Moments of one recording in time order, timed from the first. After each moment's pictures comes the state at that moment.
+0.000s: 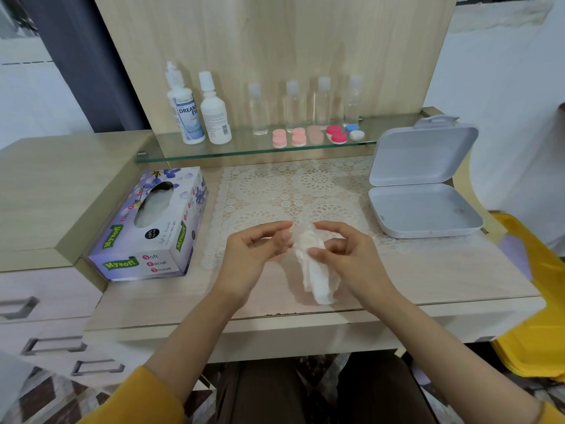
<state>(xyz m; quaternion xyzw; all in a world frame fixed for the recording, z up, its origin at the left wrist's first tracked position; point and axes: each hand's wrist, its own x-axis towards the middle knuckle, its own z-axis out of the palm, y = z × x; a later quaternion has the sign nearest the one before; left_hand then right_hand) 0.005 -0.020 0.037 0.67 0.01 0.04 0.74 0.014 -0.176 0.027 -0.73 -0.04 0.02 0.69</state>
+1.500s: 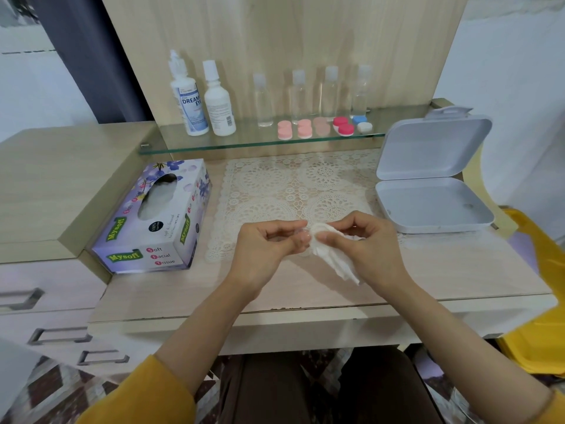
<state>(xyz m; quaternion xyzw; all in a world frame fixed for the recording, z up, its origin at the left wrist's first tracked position) 0.003 -0.029 0.044 0.69 0.02 0.03 0.72 0.021 -0.183 0.031 -0.75 -0.06 -0.08 0.66</state>
